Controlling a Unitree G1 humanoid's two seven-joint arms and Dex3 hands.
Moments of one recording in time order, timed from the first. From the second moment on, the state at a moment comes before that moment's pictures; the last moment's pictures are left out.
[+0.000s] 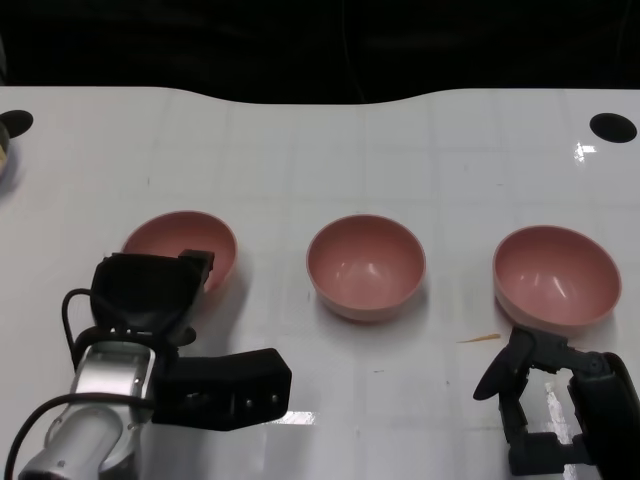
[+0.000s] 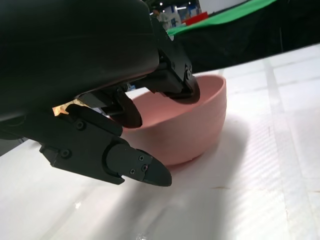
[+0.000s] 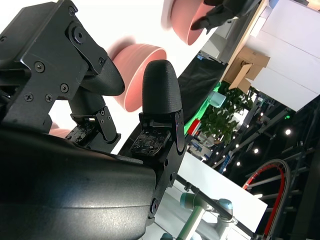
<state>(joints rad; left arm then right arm) -0.39 0.26 -0.44 0.47 1.09 0.24 0.14 0.02 -0.09 0.05 0.43 -0.30 -0.93 -0.16</state>
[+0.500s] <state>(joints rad) -0.54 0.28 -0.52 0.82 0.98 -0.02 0.38 0.03 -0.09 0.05 0.41 -0.31 -0.92 -0.16</state>
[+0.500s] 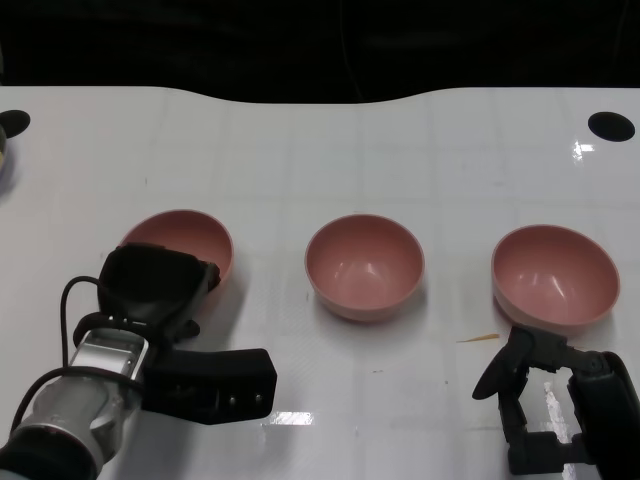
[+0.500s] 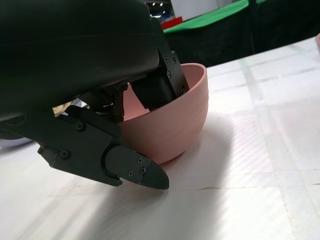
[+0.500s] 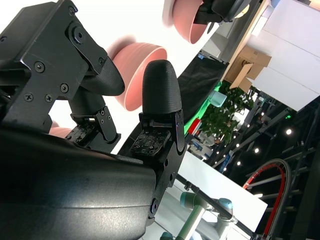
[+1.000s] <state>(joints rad) -0.59 0.31 -0.54 0.69 0.99 -0.12 0.58 0.03 -0.09 0.05 0.41 -0.31 -0.92 -0.17</state>
